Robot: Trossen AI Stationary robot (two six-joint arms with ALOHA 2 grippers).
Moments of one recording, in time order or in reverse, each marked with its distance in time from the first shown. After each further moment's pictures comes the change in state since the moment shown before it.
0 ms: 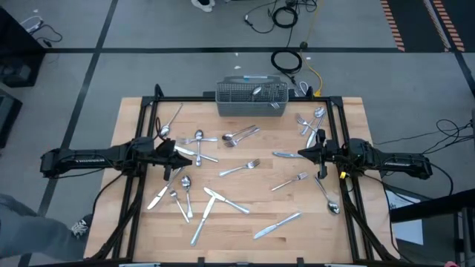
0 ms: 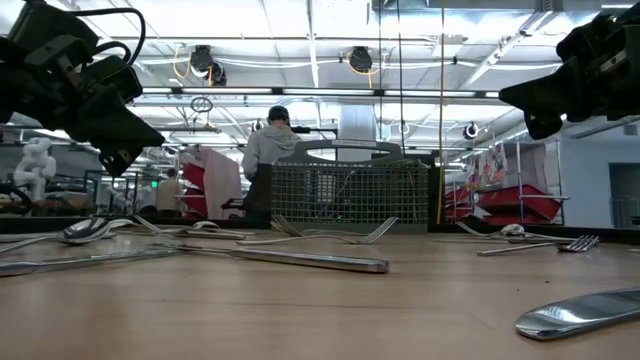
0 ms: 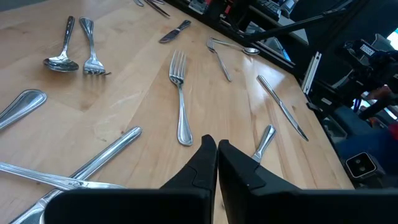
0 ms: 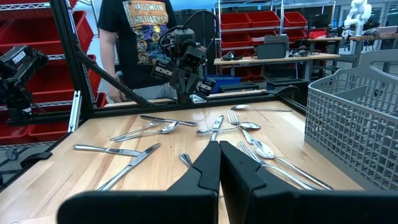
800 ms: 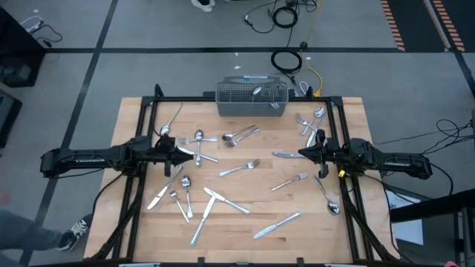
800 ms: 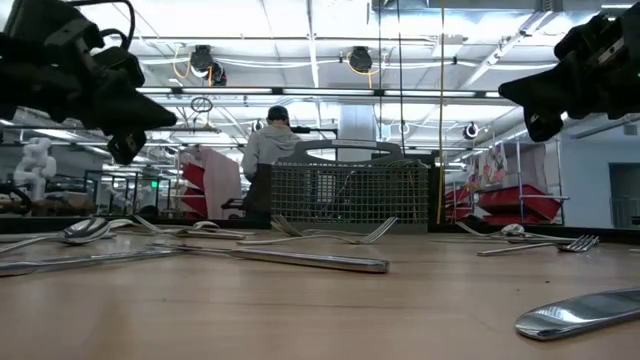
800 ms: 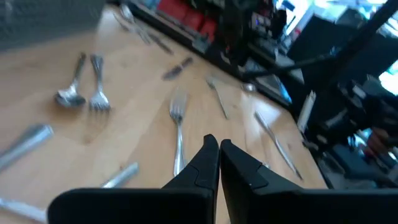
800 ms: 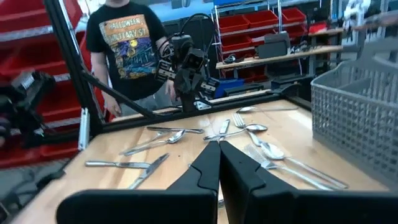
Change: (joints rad) left arm 0.000 0.000 0.000 0.145 -0.084 -0.079; right arm 0.000 0.000 0.000 0.028 0.001 0.135
